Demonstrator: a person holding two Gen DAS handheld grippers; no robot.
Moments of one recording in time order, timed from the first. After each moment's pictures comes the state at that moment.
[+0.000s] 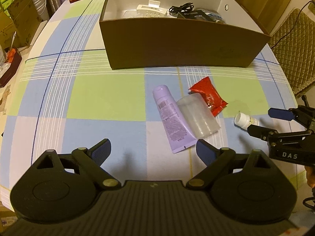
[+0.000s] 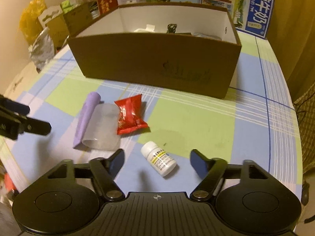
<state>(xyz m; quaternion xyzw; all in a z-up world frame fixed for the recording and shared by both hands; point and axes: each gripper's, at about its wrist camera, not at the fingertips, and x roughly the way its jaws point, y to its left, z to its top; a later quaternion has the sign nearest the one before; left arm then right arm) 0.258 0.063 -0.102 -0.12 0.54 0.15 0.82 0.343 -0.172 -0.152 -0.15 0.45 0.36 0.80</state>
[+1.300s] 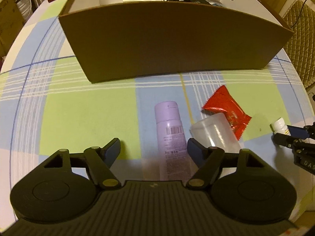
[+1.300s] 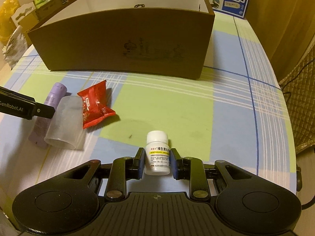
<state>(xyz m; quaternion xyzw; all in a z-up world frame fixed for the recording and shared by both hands) 0.322 0.089 -0.159 -0.10 0.54 0.12 0.83 0.369 -0.180 -0.178 -0.14 0.49 0.28 0.82</state>
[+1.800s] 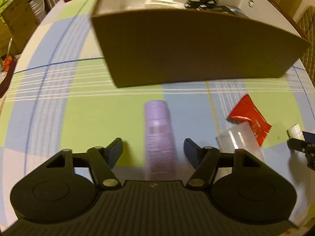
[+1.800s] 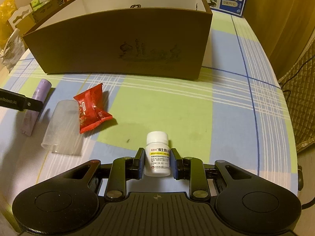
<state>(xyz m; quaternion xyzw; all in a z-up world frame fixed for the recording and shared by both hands) 0.321 0.109 -0.159 -0.10 0.54 0.15 0.82 0.374 -0.179 -0.180 -0.13 0.49 0.27 0.82</state>
